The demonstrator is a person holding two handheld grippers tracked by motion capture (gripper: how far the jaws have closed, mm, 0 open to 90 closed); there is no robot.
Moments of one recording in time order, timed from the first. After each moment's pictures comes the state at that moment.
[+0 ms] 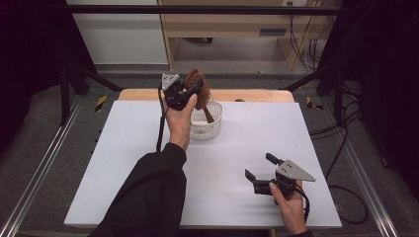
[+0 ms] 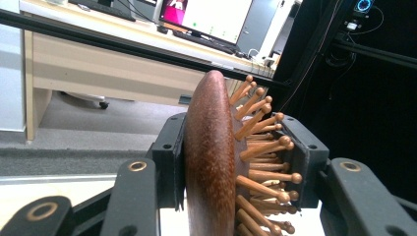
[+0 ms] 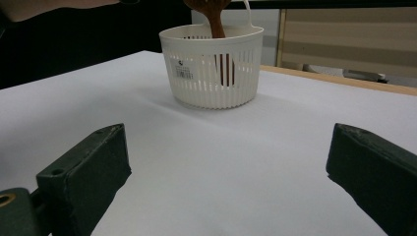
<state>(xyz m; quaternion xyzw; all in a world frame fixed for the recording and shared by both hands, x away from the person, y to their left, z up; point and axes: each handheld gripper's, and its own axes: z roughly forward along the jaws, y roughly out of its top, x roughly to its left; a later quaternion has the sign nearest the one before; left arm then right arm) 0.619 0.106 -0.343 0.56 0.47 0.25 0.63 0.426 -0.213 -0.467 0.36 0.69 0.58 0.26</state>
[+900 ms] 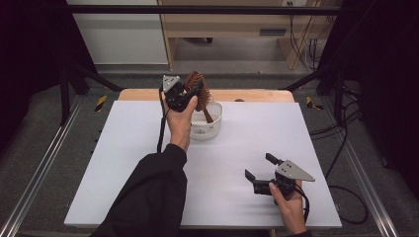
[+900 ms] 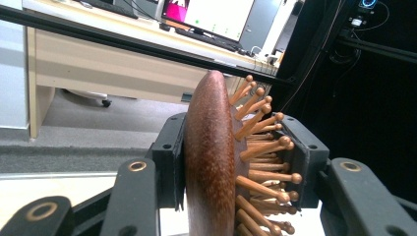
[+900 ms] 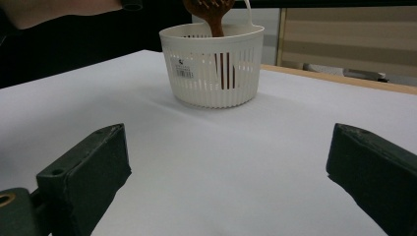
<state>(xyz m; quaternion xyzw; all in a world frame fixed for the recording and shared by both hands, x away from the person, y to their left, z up) 0.622 0.106 -0.352 0.57 0.47 0.26 0.62 0.426 -0.212 -0.468 0.36 0.69 0.58 0.26</state>
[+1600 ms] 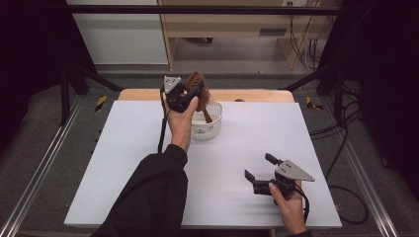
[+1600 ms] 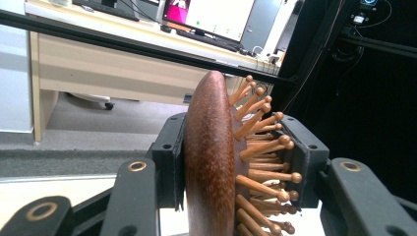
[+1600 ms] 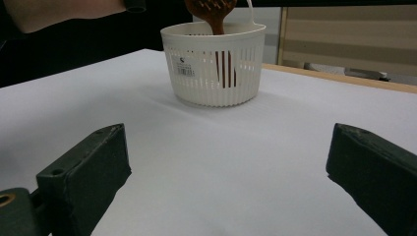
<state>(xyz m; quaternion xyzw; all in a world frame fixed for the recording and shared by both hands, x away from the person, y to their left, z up) 0.623 0.104 -0.355 0.57 0.47 0.27 0.62 0.426 -0.211 -0.468 0.36 0.69 0.58 0.26</state>
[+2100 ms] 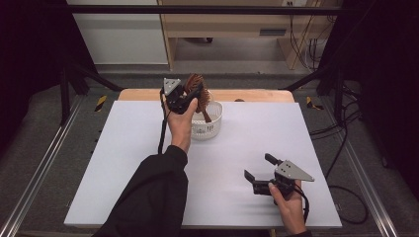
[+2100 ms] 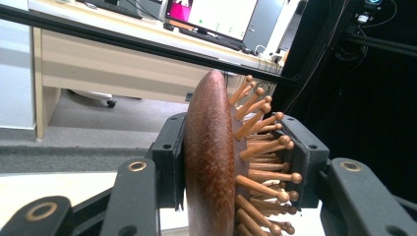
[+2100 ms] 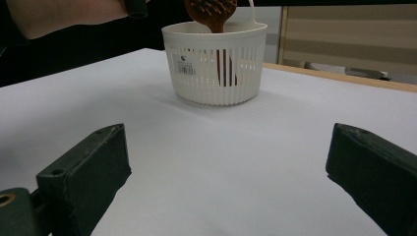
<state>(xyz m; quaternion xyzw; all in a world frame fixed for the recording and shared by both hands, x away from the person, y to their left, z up) 0.624 0.106 -0.363 0.56 0.48 0.26 0.62 0.426 -0.211 -0.469 0.36 0.69 0.58 0.25</state>
